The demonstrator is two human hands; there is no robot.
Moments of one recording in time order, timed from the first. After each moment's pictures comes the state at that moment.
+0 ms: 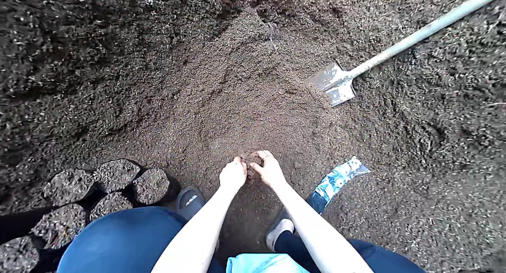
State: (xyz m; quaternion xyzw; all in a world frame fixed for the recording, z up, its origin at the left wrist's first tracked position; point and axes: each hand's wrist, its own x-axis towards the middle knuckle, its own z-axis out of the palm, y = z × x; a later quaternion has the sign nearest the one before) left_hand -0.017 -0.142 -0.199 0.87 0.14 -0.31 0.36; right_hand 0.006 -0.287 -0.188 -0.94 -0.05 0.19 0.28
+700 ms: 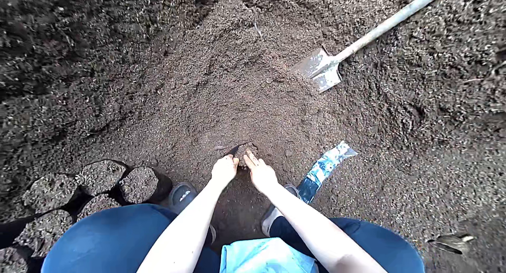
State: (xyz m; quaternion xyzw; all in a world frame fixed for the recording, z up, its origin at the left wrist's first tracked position) left_hand -0.017 -0.139 -0.219 0.86 0.08 -0.33 0.37; right_hand -0.031 -0.300 -0.210 -0.95 -0.13 0.28 0.02
